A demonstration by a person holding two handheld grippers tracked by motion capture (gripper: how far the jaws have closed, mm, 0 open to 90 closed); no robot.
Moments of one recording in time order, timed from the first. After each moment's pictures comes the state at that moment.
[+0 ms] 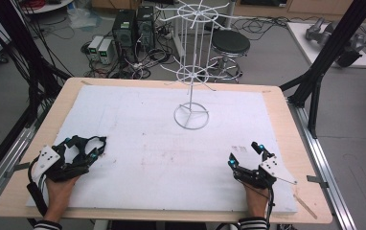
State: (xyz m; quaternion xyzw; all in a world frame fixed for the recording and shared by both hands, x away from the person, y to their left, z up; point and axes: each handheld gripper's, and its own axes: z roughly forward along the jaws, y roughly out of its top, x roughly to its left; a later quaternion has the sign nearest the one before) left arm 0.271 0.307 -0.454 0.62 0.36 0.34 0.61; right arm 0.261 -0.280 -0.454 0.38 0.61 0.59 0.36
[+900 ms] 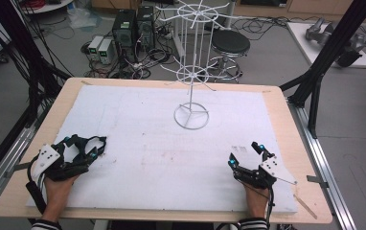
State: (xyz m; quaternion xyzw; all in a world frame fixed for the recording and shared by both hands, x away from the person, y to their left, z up) left arm 0.272 0.307 -0.446 0.62 0.36 0.35 0.60; right arm 0.261 -0.280 -0.454 0.38 0.61 0.59 0.36
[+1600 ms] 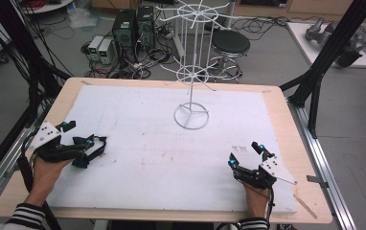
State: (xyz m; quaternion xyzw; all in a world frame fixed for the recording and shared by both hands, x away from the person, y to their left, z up) left arm 0.309 0.316 -0.394 0.71 0.36 0.32 0.52; right arm 0.262 -0.281 -0.454 0.38 0.61 0.59 0.36
